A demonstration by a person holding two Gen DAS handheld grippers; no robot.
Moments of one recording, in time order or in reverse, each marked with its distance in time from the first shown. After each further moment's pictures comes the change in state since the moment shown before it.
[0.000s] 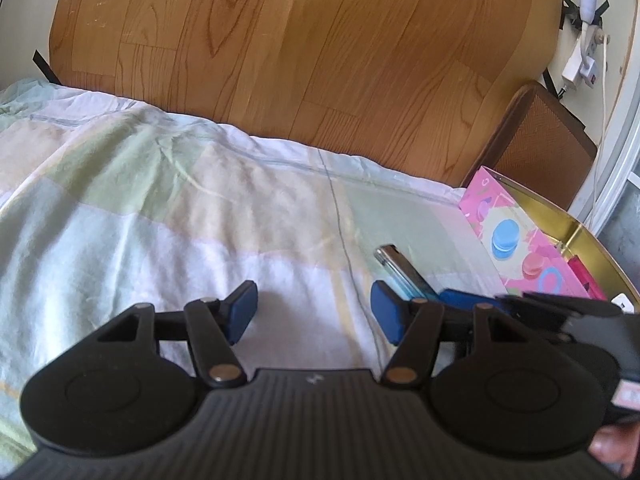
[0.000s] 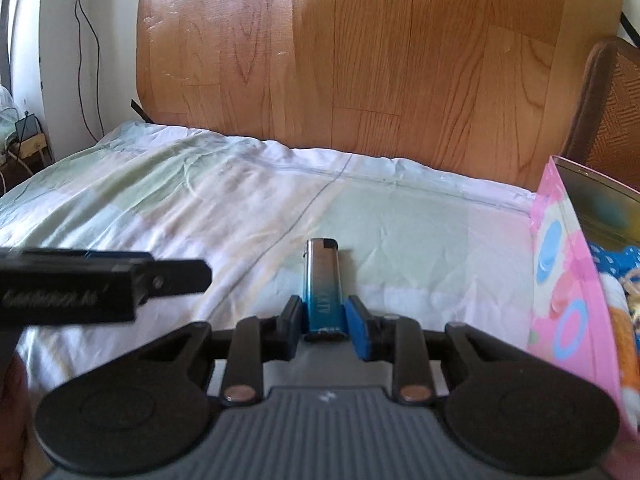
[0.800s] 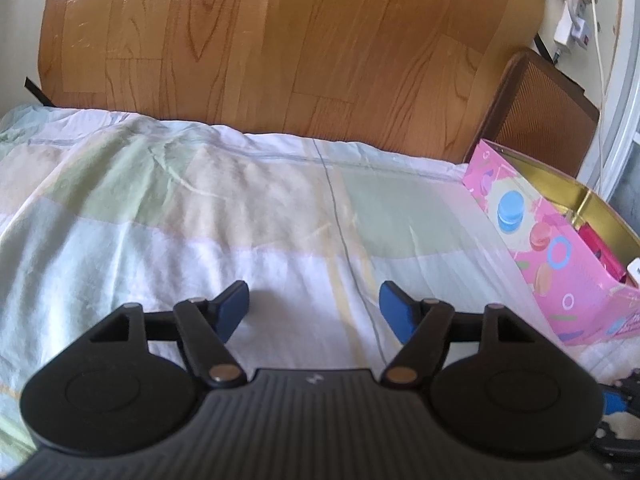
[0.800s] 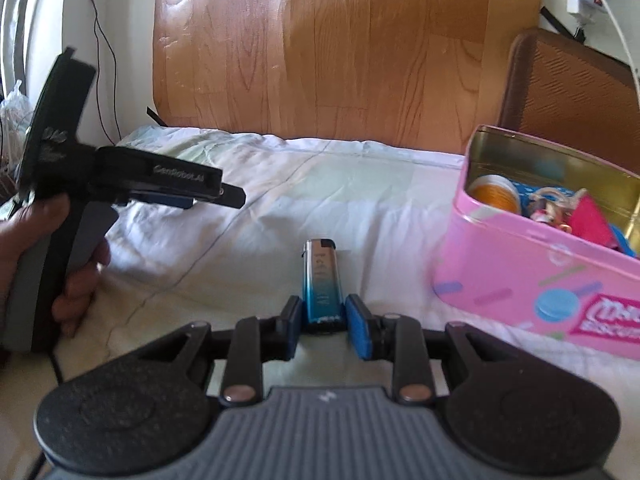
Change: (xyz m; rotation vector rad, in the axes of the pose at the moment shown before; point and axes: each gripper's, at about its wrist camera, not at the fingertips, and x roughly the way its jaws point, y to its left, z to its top) left arm 0.004 -0.015 -0.004 0.108 0.030 0.048; right arm -0.101 -0.007 -0.074 0.038 -0.043 -0.029
